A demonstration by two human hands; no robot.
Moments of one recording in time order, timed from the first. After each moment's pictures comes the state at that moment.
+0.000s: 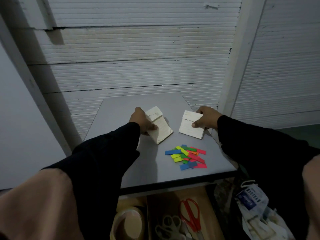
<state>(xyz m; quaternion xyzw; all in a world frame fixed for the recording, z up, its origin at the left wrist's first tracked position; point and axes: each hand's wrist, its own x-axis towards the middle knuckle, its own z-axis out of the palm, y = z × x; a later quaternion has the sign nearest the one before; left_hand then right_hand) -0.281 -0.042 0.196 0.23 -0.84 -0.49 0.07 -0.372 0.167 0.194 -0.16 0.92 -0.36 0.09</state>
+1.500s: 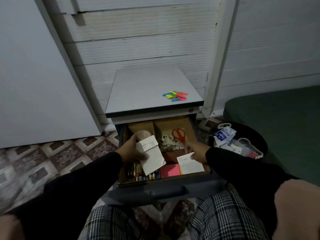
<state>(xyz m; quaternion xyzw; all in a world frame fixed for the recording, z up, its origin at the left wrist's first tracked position) 0.057 0.038 0.135 0.21 -0.84 -0.49 -0.09 -0.055 0.269 0.090 -0.28 0.92 -0.15 0.24</state>
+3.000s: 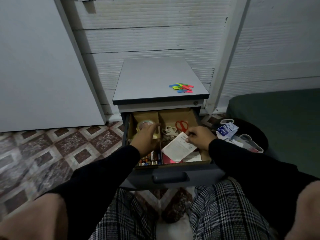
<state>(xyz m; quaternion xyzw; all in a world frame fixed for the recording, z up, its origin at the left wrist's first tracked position) 0.063 0.063 0.106 0.05 -0.97 -0.24 0.05 -0.021 0.259 0.125 -0.24 0.92 -0.27 0.14</state>
